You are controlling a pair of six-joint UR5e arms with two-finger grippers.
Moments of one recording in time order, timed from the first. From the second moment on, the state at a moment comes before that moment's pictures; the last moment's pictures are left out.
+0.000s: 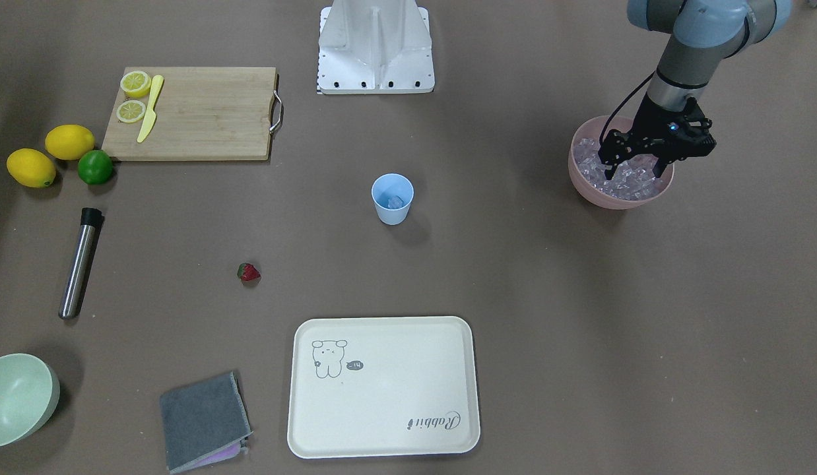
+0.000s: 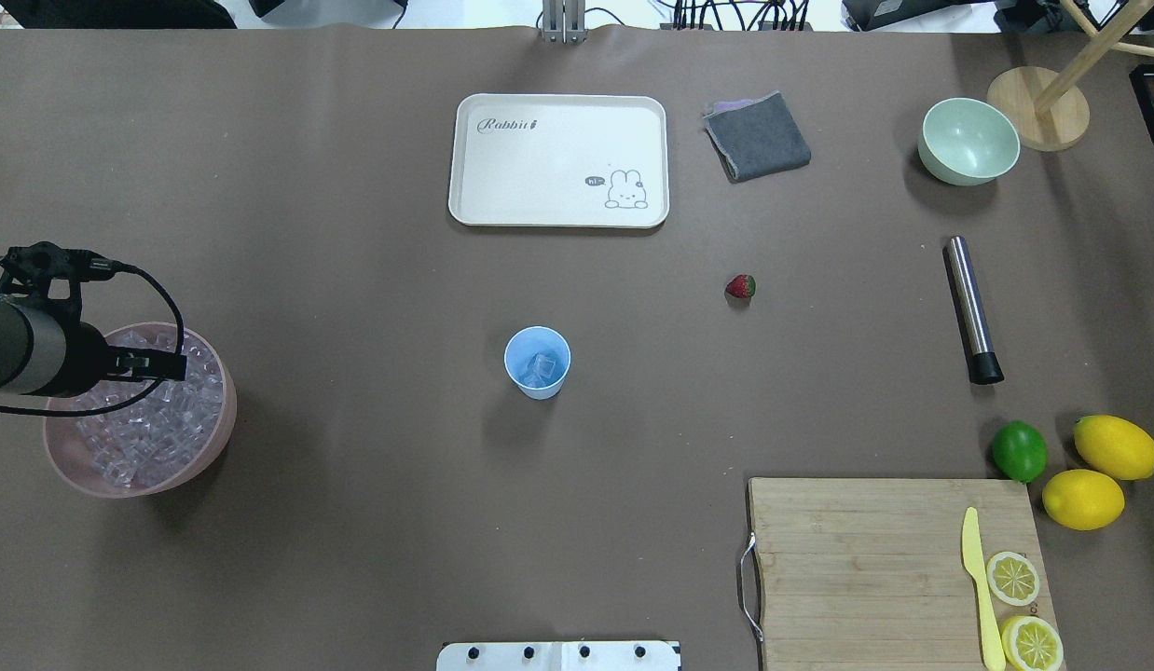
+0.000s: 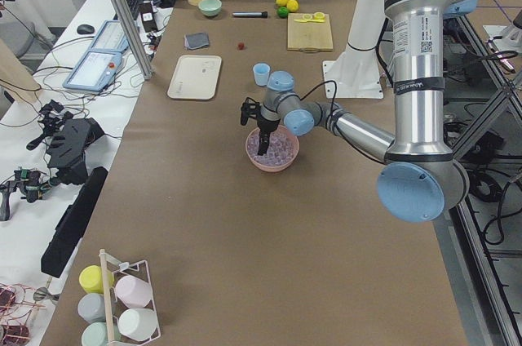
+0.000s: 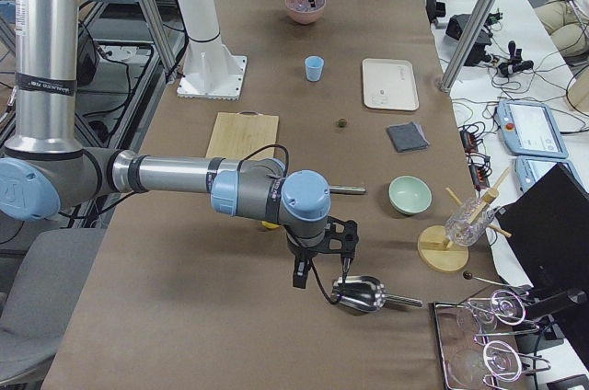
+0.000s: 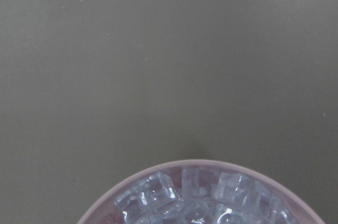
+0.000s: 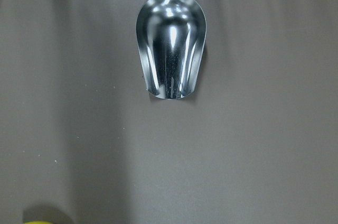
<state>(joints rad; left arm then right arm) -0.70 -1.47 -2.00 -1.97 -1.82 -1.03 1.70 -1.70 1.73 -1.68 2.33 -0.01</state>
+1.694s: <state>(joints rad) -0.70 -1.51 -1.94 -1.97 -1.83 -0.94 1.70 -1.70 1.73 -1.68 2.33 -0.01</state>
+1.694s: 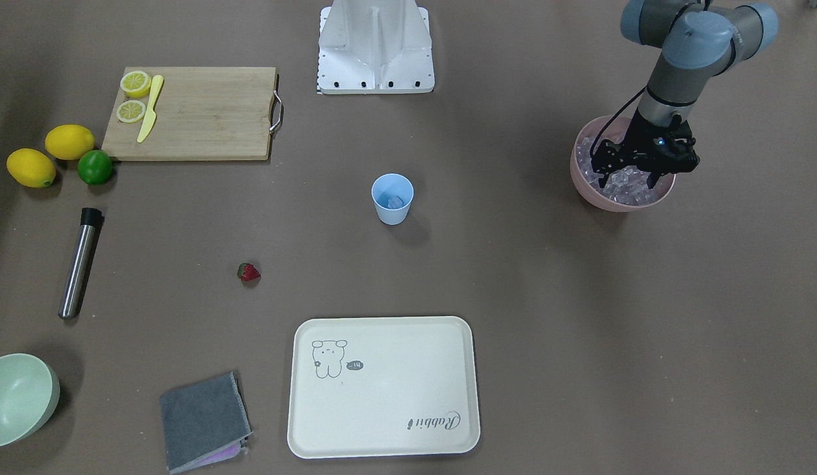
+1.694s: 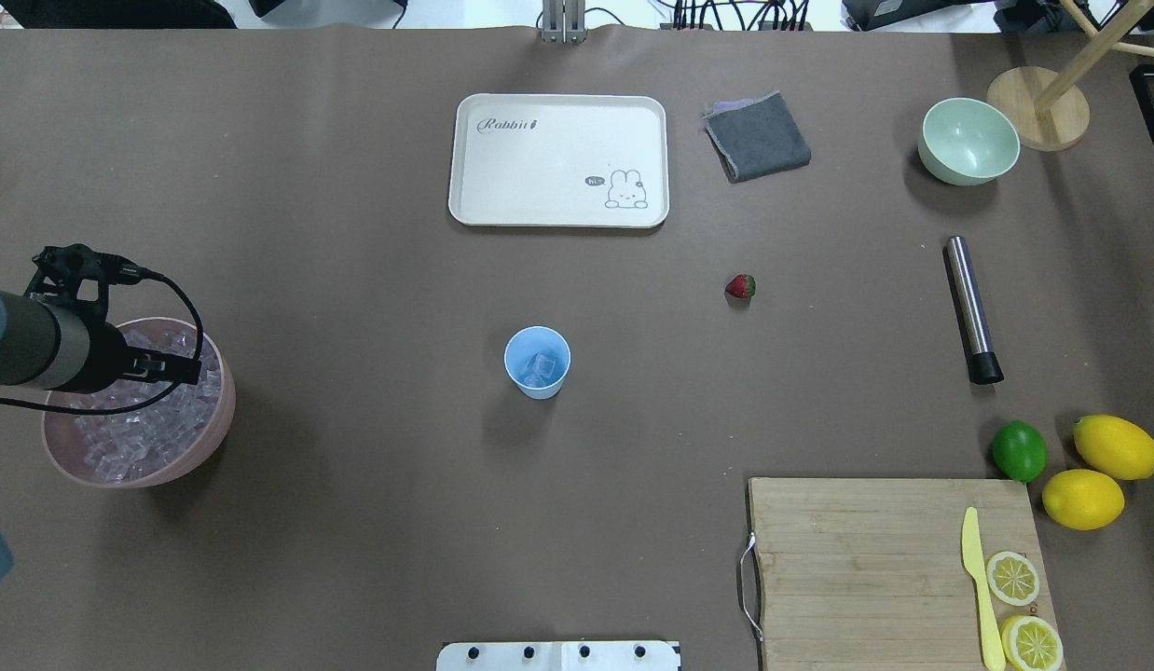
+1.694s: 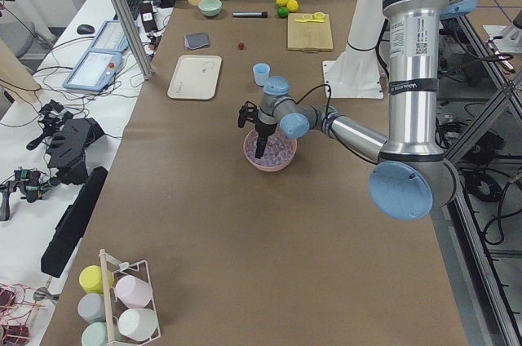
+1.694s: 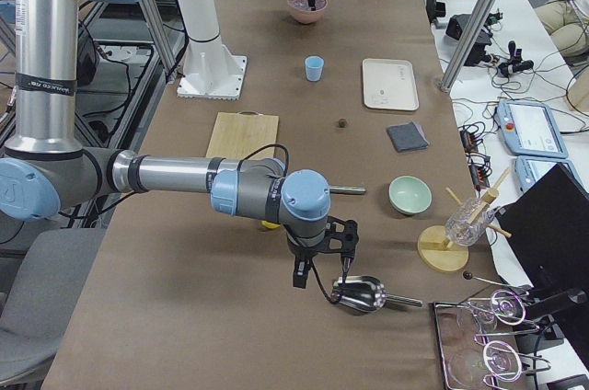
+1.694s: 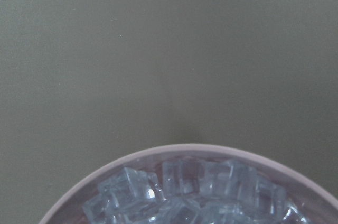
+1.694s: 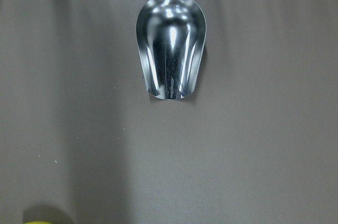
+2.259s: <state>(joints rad) -0.70 -1.51 -1.95 -1.97 -1.83 -0.94 1.70 -1.70 1.73 -1.68 2.33 -0.01</state>
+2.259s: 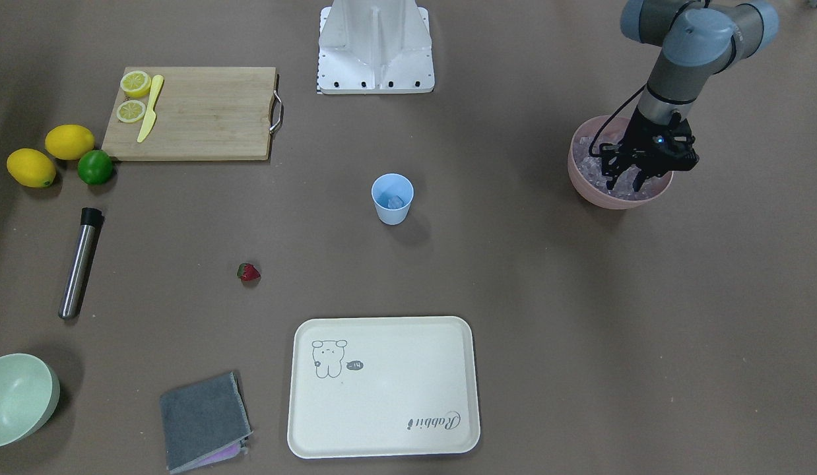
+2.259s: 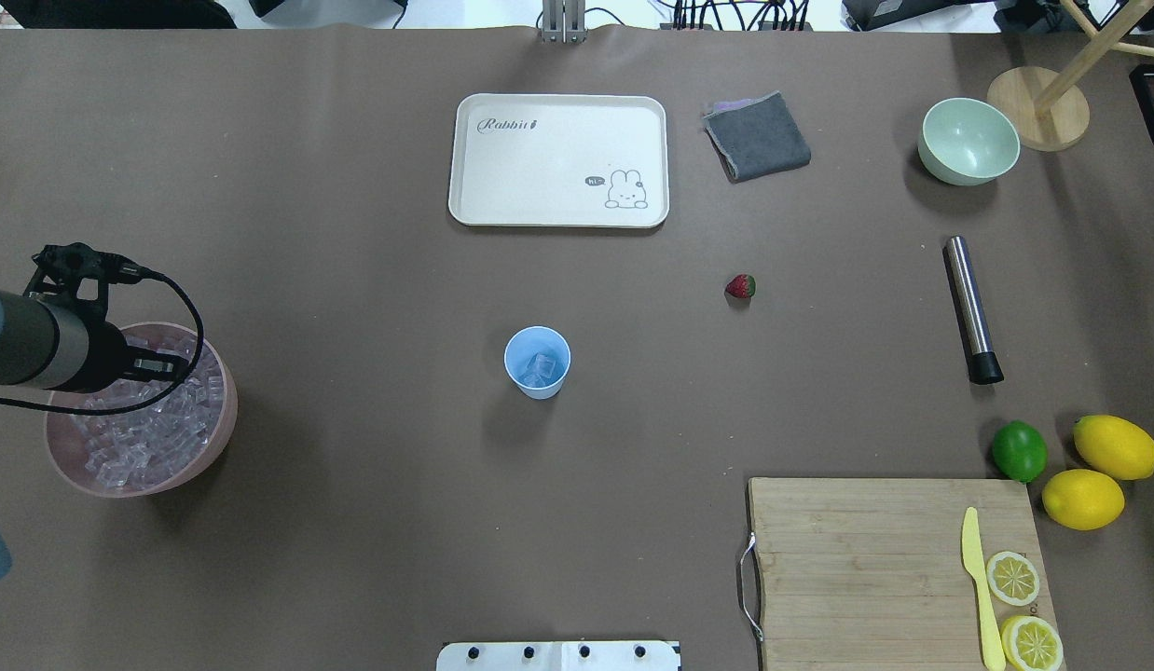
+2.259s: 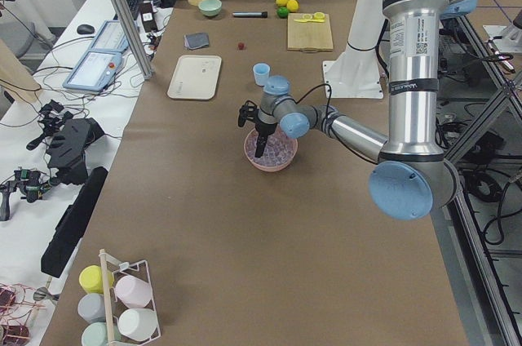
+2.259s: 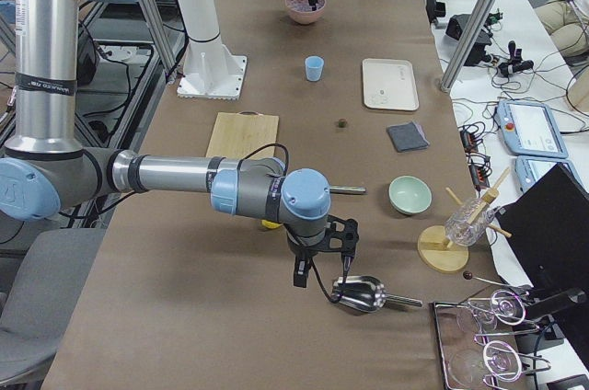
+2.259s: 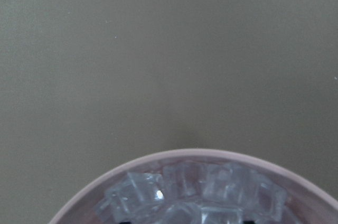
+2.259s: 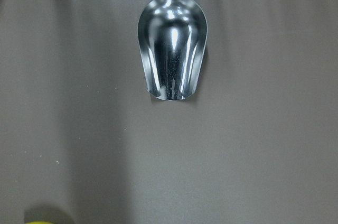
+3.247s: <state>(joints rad) -0.70 -1.48 -1.99 -1.97 -1.83 -0.92 1.70 -1.70 1.74 -1.68 2.33 -0.01</state>
